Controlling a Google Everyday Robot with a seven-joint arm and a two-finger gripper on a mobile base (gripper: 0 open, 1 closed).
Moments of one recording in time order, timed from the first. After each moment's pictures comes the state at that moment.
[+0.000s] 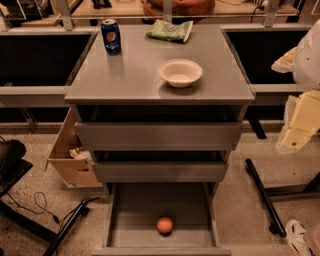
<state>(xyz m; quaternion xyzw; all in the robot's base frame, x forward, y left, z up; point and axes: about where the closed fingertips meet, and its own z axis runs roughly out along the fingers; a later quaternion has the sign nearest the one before) 0.438 -0.216 0.977 -0.60 0.78 -0.04 0.16</state>
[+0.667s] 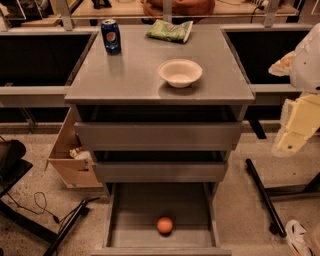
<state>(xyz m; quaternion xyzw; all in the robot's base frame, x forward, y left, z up) 0.437 -0.211 0.971 -0.60 0.78 -0.03 0.17</state>
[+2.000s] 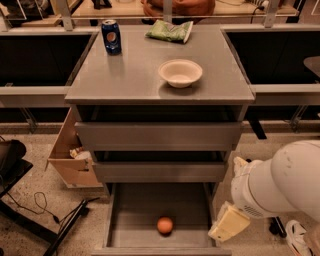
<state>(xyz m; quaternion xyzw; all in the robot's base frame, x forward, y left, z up) 0.381 -0.154 0.767 -0.51 0.83 -0.01 0.22</state>
